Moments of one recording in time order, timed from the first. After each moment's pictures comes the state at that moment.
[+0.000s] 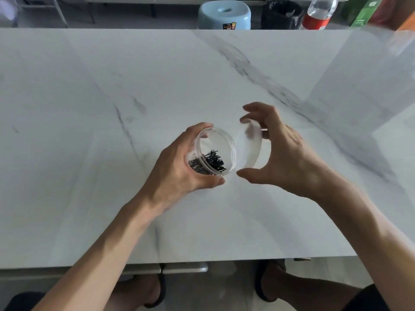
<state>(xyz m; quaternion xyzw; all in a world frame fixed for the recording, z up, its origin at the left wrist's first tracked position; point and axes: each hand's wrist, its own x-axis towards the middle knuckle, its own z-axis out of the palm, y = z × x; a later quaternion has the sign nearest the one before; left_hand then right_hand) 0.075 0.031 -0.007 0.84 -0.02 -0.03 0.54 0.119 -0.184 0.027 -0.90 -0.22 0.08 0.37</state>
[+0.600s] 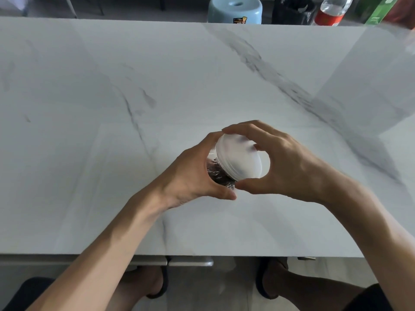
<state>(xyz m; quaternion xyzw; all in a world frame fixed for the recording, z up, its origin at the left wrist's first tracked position) 0.074 0.027 -0.006 0.80 -0.05 -0.16 0.58 0.116 -0.171 0.025 -0.87 -0.33 0.14 0.33</state>
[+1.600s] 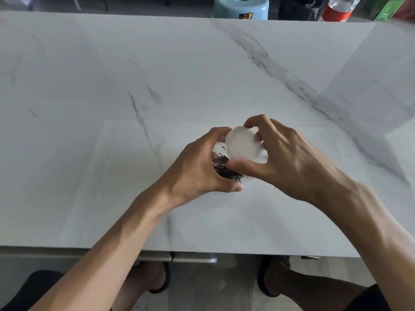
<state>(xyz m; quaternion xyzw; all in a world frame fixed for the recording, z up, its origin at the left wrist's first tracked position) 0.072 0.026 -0.004 0.82 -0.03 -0.11 0.56 0.104 -0.156 0.036 -0.94 -0.20 0.10 0.24</state>
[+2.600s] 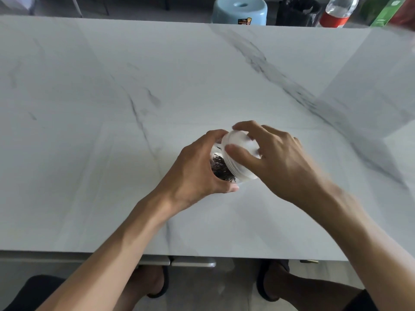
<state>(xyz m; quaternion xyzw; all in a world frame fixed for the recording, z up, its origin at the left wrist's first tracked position) 0.072 0.025 -0.010 0.87 -0.03 -0.05 0.49 0.104 -0.147 0.028 -0.94 -0.21 0.08 0.24</state>
